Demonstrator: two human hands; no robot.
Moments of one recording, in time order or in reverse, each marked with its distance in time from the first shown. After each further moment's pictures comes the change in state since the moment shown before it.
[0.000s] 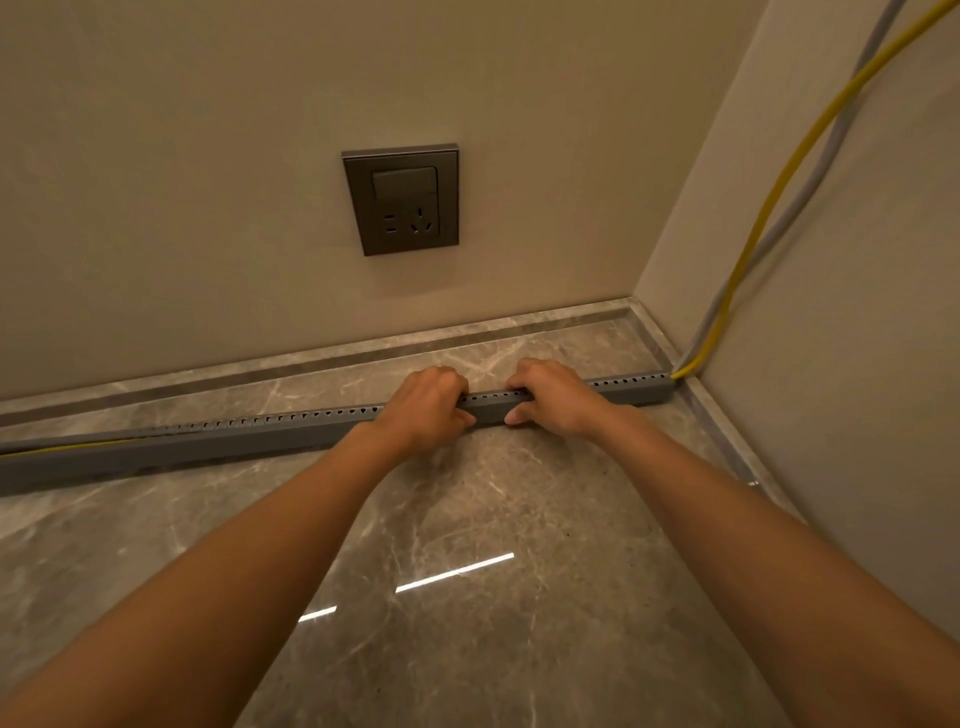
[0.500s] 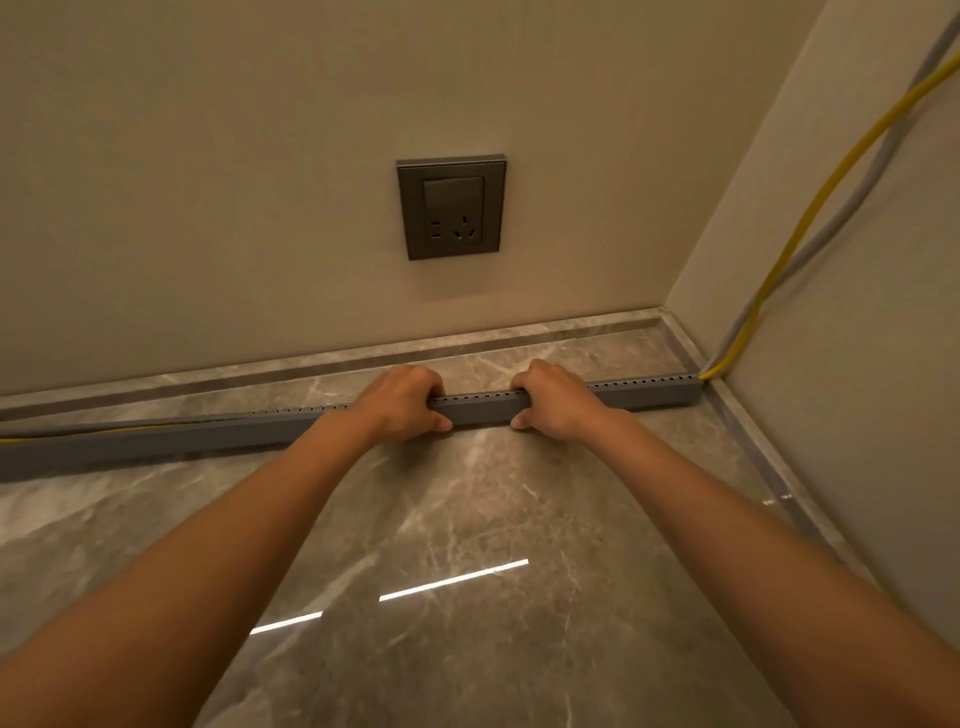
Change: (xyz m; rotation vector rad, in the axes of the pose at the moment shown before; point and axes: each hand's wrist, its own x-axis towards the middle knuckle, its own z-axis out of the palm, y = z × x) left_hand -0.017 -0.051 -0.021 -0.077 -0.085 -0.136; right_hand 0.007 -0.038 0.003 -0.132 0.011 0.031
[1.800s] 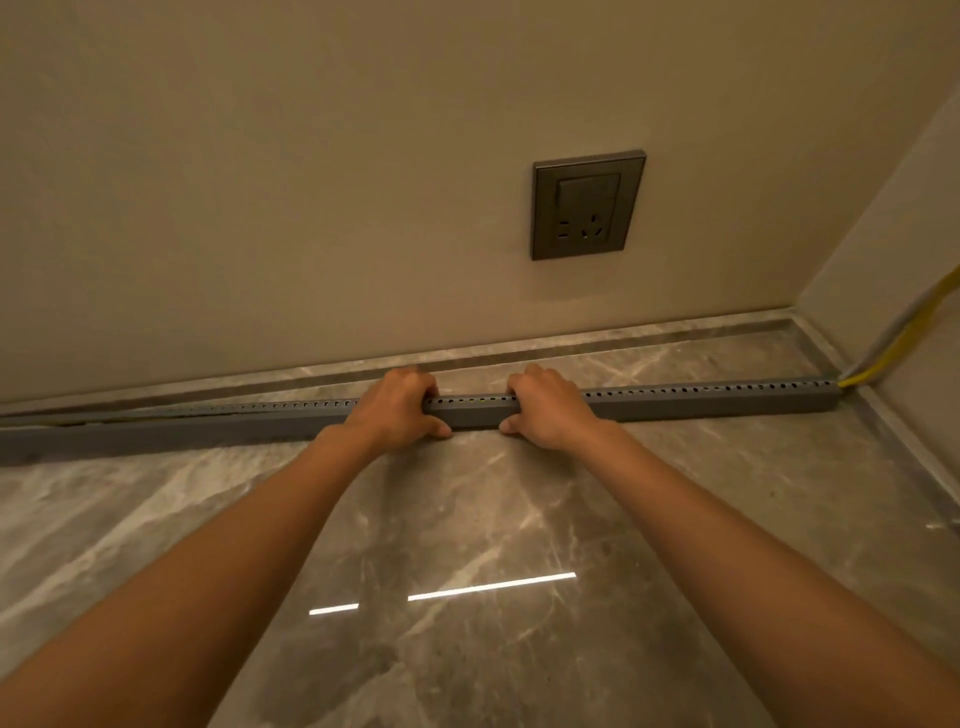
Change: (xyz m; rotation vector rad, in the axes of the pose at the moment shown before) left_hand -0.050 -0.094 -0.024 0.044 0.083 -0.173; right_hand 0.033 -0.109 0.028 0.043 0.005 -0.089
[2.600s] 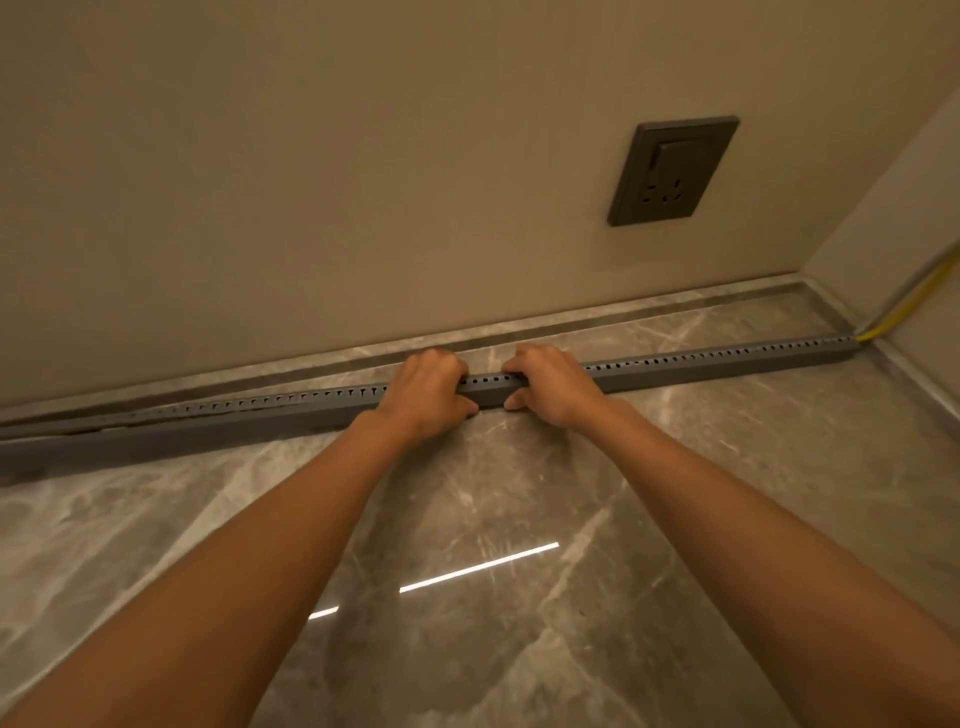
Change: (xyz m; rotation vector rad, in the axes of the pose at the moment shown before) left_hand -0.005 -0.069 -0.001 -0.010 0.077 0.231; right_hand 0.015 -0.087 0.021 -0.016 0.069 0.075
